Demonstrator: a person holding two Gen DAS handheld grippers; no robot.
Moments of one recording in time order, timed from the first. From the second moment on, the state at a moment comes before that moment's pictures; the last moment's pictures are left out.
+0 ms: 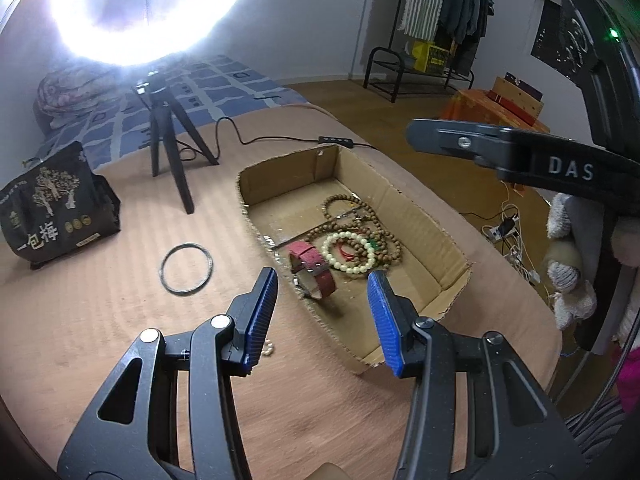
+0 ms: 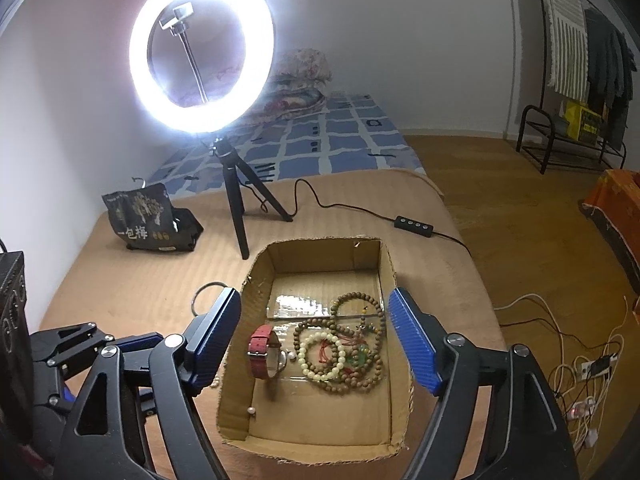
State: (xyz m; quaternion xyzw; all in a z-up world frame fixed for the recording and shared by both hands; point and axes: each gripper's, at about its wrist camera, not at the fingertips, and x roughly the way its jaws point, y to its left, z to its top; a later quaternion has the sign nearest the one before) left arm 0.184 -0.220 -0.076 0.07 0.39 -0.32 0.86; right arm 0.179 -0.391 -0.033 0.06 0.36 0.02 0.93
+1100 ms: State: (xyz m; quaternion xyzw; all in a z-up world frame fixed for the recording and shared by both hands) left arm 0.263 -0.066 -0.101 0.00 0.44 -0.23 0.87; right arm 0.136 -0.241 -0.078 0.03 0.43 0.14 0.89
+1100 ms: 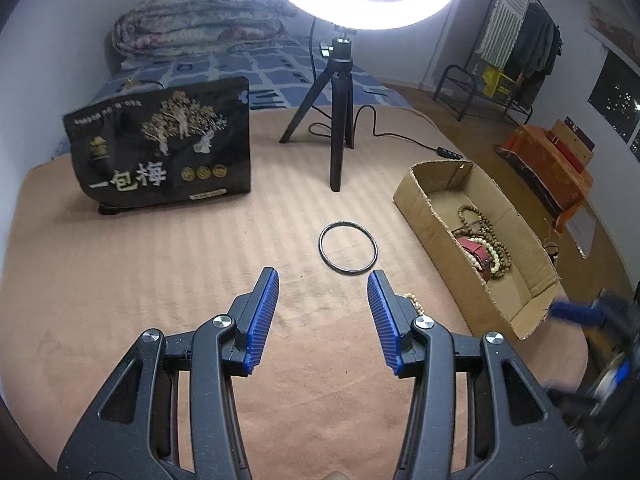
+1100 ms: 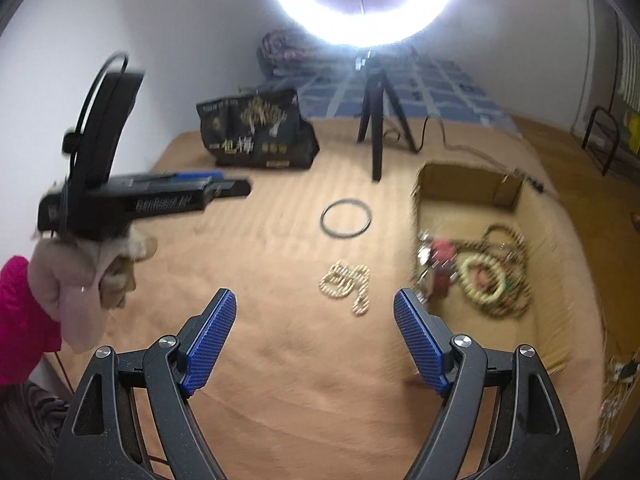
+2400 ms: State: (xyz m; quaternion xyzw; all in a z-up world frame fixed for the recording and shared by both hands) left arm 0.333 -0.168 -0.212 0.13 0.45 -0.31 0.83; right arm 0.166 -0.202 -0.168 0.04 0.43 -0.02 0.90
